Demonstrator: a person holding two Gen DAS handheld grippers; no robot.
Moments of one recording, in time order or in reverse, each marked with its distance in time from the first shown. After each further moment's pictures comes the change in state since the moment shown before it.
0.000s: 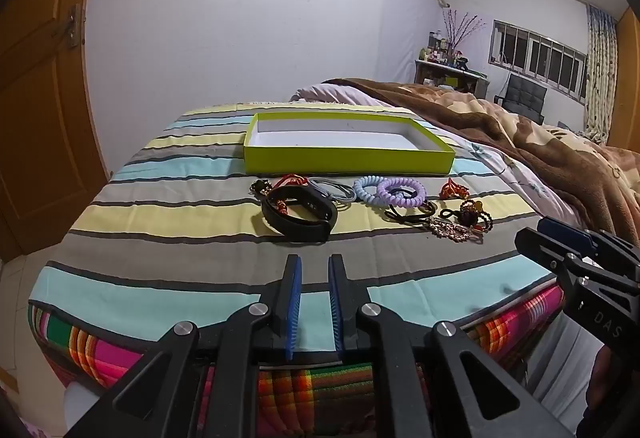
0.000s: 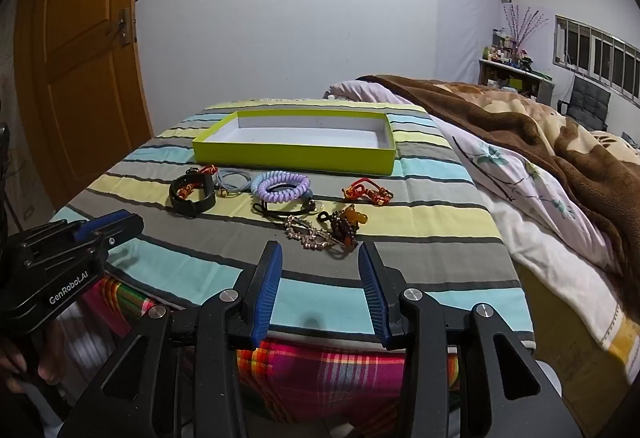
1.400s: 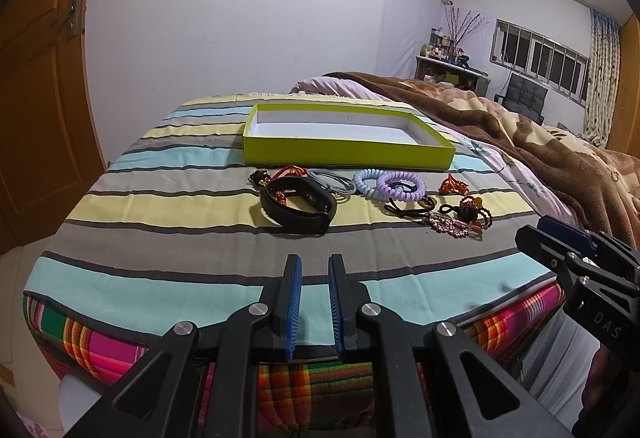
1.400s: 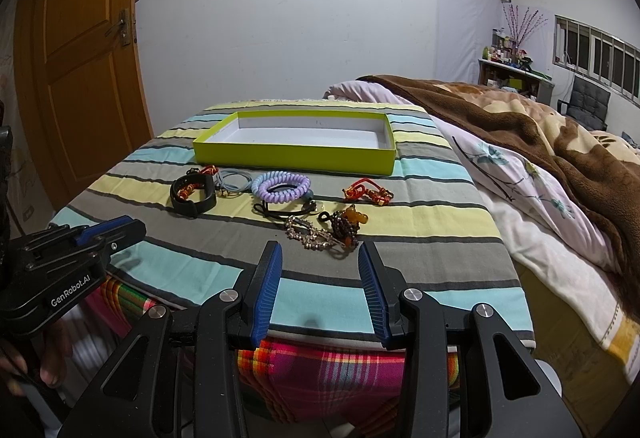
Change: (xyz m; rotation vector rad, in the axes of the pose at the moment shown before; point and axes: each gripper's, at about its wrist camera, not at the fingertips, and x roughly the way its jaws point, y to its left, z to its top) left arm 0.004 0.002 -0.002 -0.023 0.028 -0.014; right arm 0.000 -0.001 0.001 -0.001 -0.008 0.000
